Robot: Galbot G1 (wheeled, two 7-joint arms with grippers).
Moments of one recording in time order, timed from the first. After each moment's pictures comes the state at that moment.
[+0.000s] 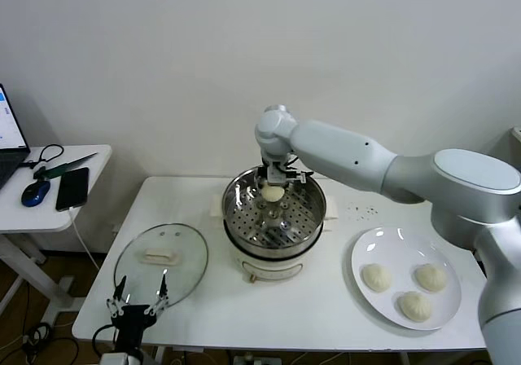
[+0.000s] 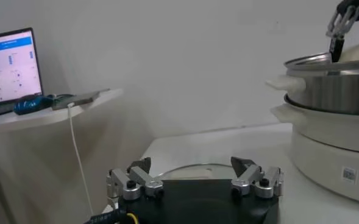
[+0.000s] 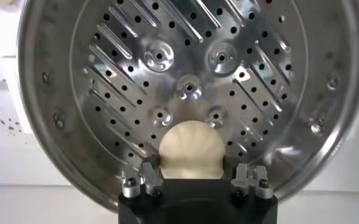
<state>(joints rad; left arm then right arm) 1.73 -1.52 -0.65 -2.00 0.04 -0.04 -0.07 0.42 1.36 -1.16 1.01 -0.55 0.61 -1.11</state>
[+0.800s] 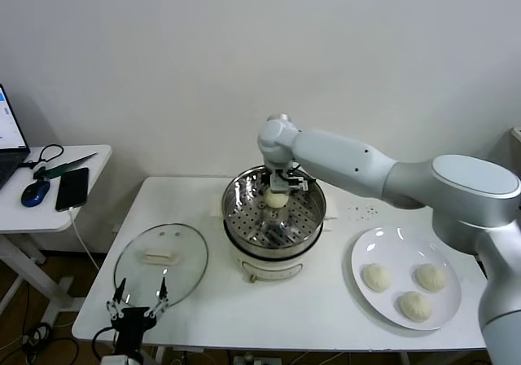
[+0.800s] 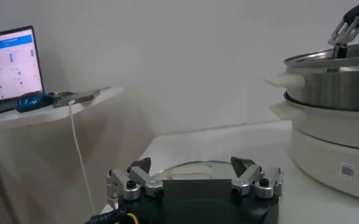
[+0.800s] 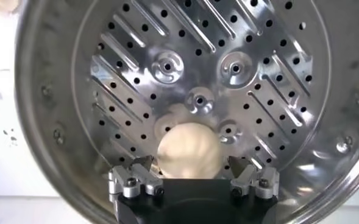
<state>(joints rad) 1.74 -1.52 -0.65 -2.00 0.05 -0.05 -0.07 0.44 1.30 -1.16 1.07 -0.53 0.60 -1.12</state>
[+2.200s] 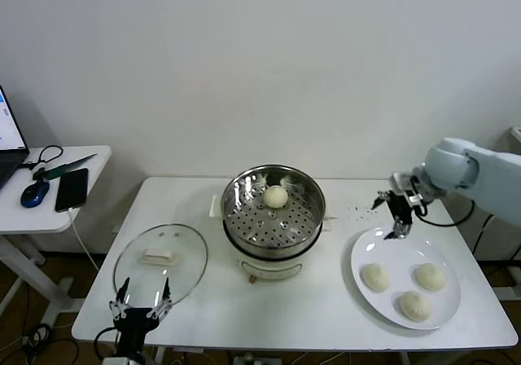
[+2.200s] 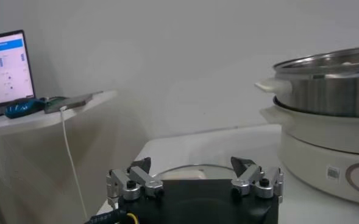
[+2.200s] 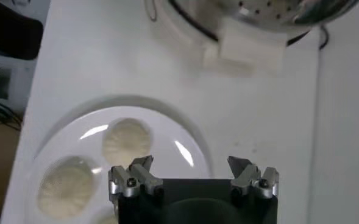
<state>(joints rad) 1.76 -1.51 -0.63 -2.02 0.05 -0.05 -0.07 0.49 0.51 -1.40 1.46 0.31 -0.26 -0.98</state>
